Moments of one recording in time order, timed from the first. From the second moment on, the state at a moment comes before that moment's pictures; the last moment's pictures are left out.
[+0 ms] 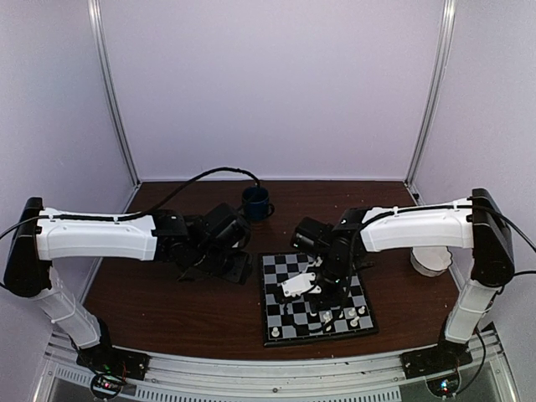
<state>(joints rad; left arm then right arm) -1.07 1.57 1.15 -0.58 -0.27 -0.62 0.99 1.77 1.26 -0.94 -0.22 -0.72</state>
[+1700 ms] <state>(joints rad) -1.07 1.58 1.15 -0.59 -0.25 -0.62 0.98 1.68 1.27 -0.97 -0.23 -0.73</state>
